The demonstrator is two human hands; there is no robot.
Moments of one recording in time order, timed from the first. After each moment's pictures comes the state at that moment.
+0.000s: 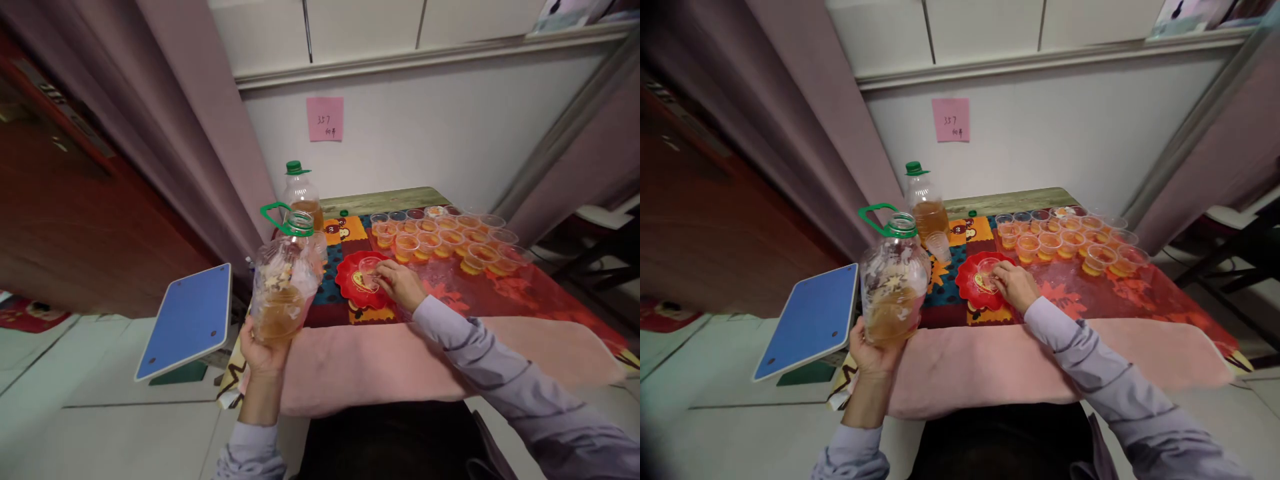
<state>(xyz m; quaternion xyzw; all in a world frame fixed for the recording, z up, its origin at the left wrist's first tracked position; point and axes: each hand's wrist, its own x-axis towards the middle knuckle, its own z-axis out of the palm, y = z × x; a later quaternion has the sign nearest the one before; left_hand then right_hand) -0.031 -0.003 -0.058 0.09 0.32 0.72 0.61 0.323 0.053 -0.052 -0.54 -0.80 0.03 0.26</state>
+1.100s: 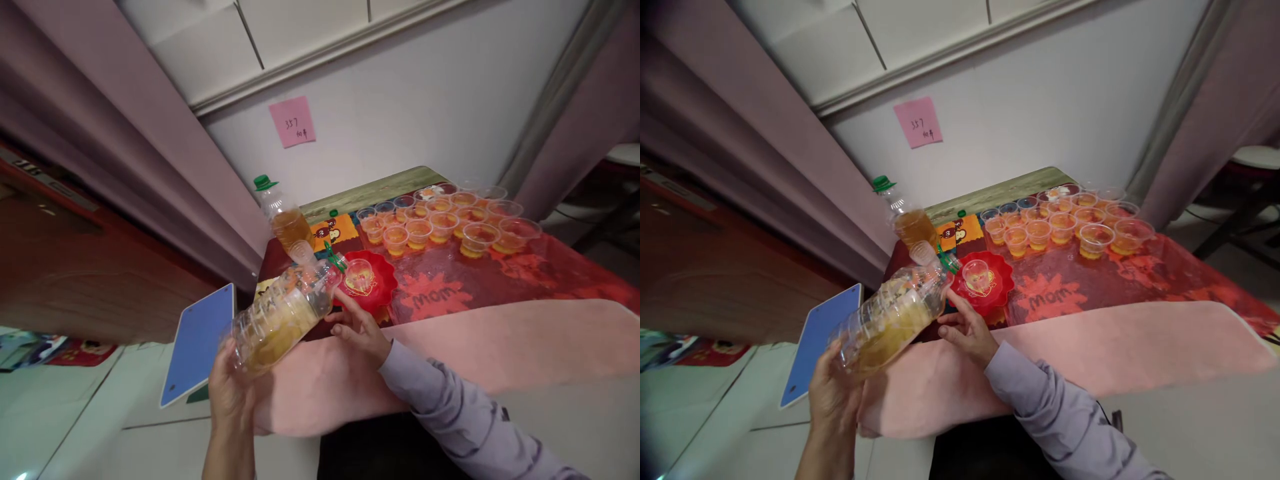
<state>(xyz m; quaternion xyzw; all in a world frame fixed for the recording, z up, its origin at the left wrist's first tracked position) -0.025 -0.022 0.022 0.19 0.57 0.68 0.42 0.211 -0.007 -0.094 -0.24 -0.43 0.64 0.59</state>
